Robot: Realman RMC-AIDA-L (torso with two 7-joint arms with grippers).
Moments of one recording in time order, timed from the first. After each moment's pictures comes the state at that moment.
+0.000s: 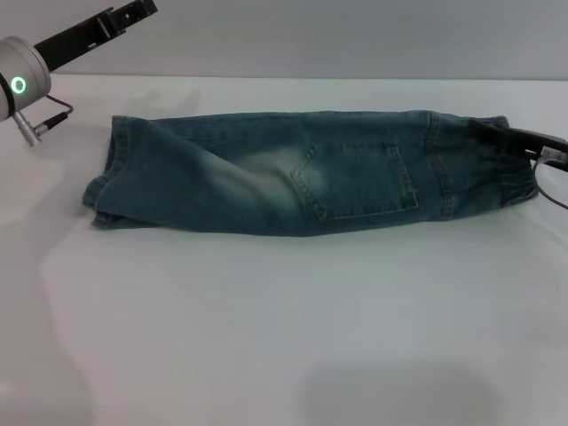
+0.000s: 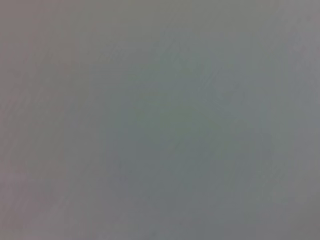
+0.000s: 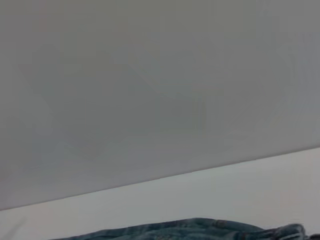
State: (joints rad) left arm -0.70 -2.06 0.74 0.57 1.63 0.79 -1.86; right arm 0.66 2.03 -0.61 -0.36 -1.82 -0.79 1.67
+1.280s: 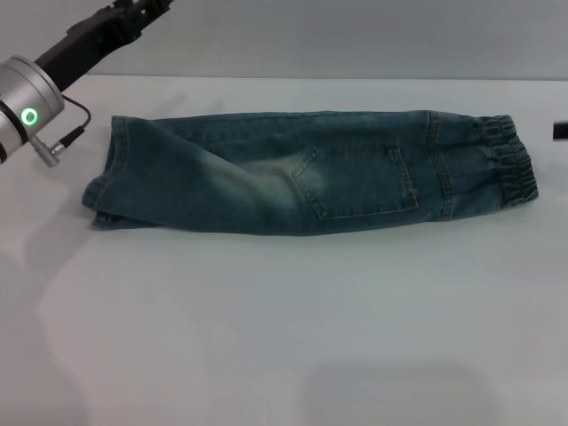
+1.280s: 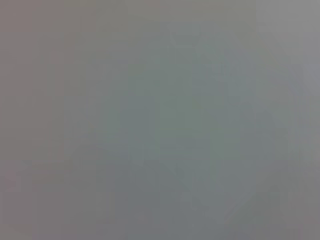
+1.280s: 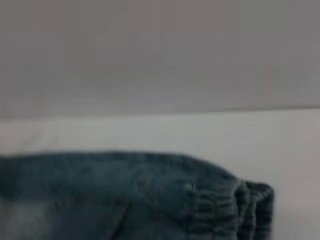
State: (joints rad) left arm -0.66 -2.07 0.74 0.41 1.27 1.04 -1.39; right arm 0.67 1.79 -0.61 -0.63 -2.31 -1.32 2.18
